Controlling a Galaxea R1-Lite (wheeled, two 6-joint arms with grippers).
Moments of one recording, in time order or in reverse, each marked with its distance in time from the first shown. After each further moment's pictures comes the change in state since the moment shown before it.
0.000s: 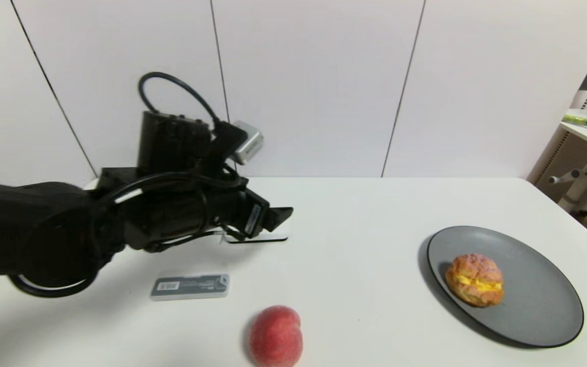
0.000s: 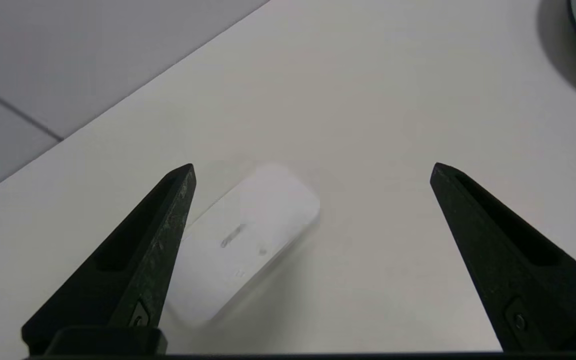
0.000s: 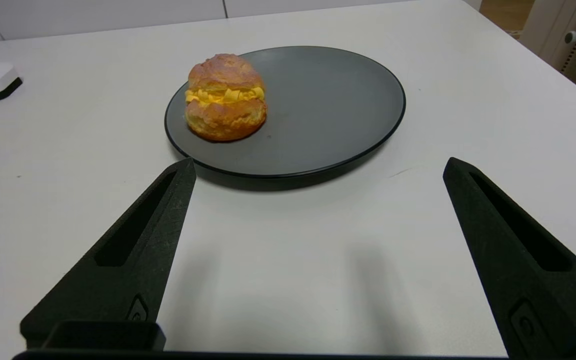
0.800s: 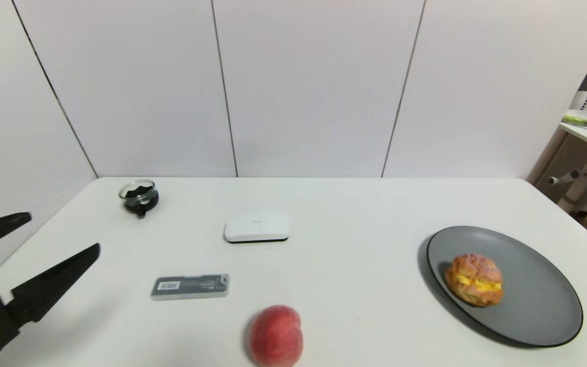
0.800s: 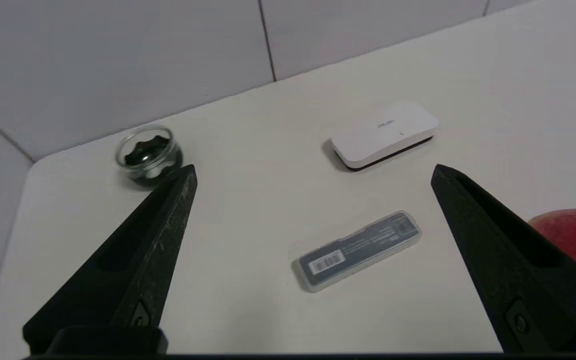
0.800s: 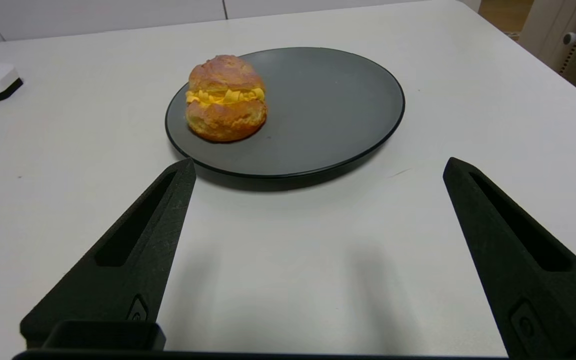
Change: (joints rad) left arm 0.328 -0.881 0.590 -0.007 -0.001 -0.009; right arm 0.000 0.000 0.000 0.000 0.000 0.000
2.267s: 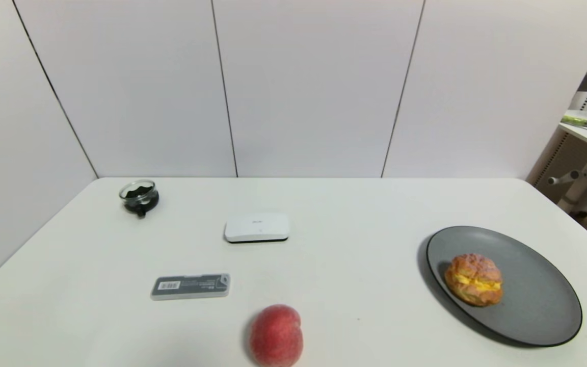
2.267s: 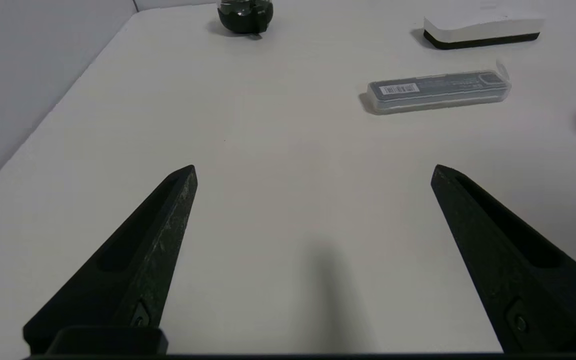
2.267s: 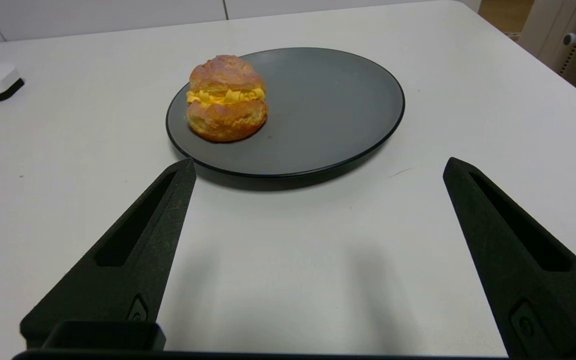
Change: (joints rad) left arm 0.291 -0.814 0.430 0.335 -0.021 -0.120; right arm 0.000 0.000 0.000 0.000 0.000 0.000
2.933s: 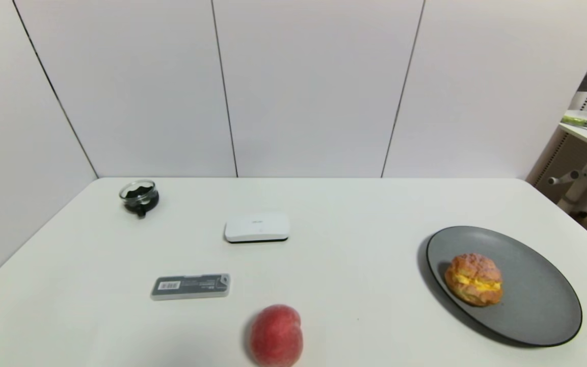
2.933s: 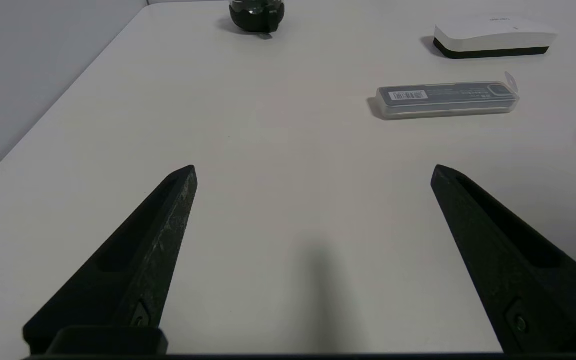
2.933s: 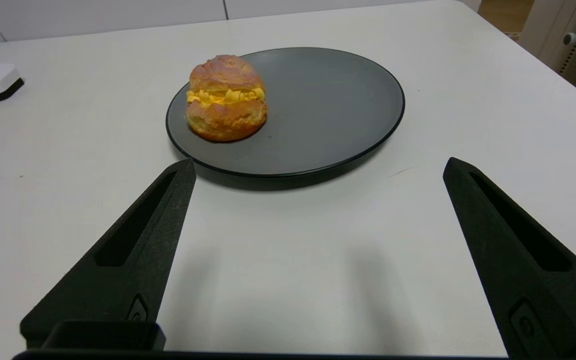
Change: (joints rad) left arm 0.000 -0.001 0.000 -0.001 0.018 -0.018; right arm 0.000 0.000 0.000 0.000 0.000 0.000
